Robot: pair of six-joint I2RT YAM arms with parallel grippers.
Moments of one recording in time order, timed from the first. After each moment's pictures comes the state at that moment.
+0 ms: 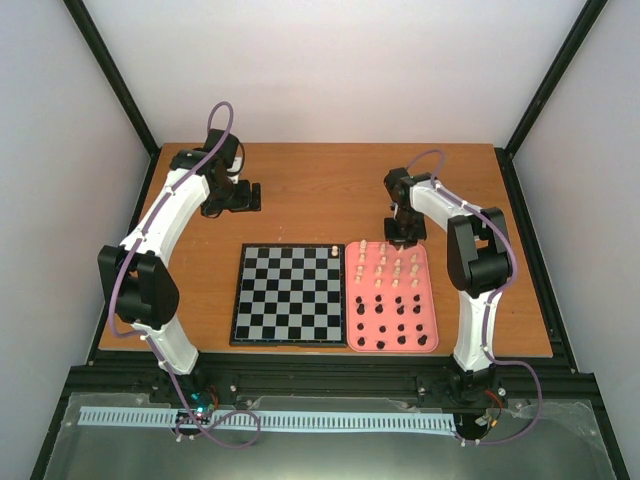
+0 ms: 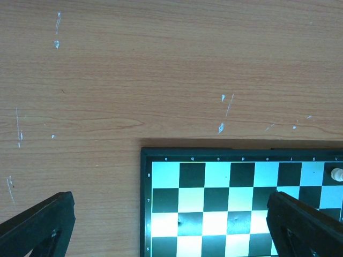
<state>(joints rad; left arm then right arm) -0.23 1.73 1.65 -1.13 -0.01 -0.29 0.29 2.06 1.54 -1.03 0.01 0.28</state>
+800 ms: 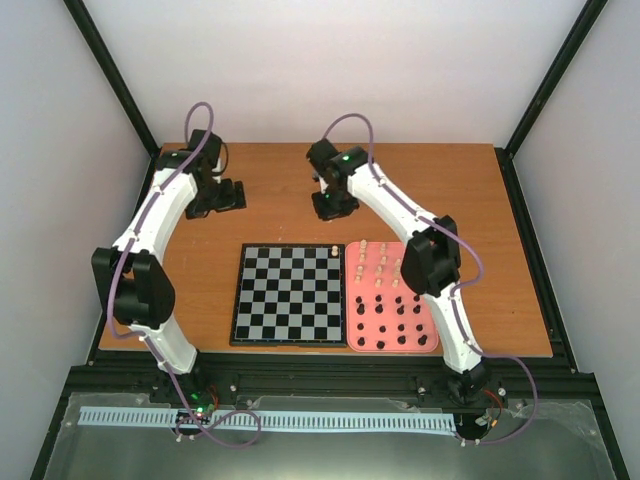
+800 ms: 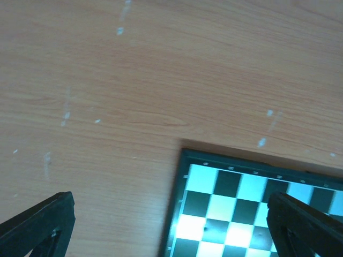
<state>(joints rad) -0.15 1.72 1.65 -1.15 -0.05 -0.35 0.62 2.27 2.27 -1.27 -0.01 0.27</state>
